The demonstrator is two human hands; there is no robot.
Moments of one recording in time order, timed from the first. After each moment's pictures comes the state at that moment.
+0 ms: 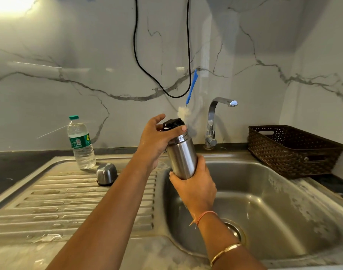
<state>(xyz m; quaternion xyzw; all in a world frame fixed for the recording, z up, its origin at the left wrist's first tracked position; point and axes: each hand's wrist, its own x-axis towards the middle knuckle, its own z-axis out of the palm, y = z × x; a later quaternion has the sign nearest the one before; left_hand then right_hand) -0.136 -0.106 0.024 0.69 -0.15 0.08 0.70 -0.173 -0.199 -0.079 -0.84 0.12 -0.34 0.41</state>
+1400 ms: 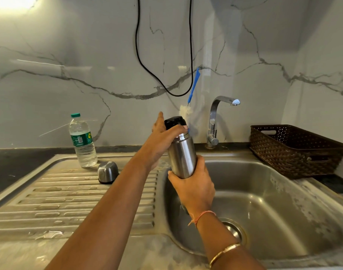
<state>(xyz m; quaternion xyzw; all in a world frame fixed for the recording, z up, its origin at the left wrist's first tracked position) -0.132 -0.105 0.021 0.73 -0.18 0.01 0.66 -0.169 -0.193 -0.082 -0.84 0.13 -0.33 0.42</state>
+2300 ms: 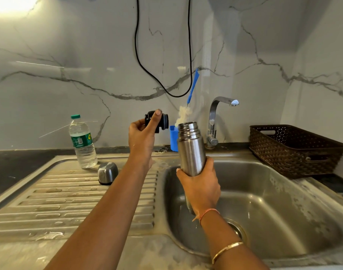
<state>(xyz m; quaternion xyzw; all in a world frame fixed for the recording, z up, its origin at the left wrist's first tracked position) -0.121 -0.095 0.017 0.60 -0.03 0.17 0.78 -0.166 -0.208 -0.084 -0.81 0.17 -0.33 0.46</state>
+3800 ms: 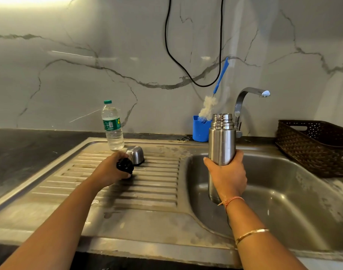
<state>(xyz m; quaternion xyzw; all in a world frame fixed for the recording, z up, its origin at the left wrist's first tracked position) -0.126 0.084 -0.080 0.93 -0.02 0.09 0.35 -0.168 -0.211 -0.086 -0.78 0.19 -0.33 0.50</state>
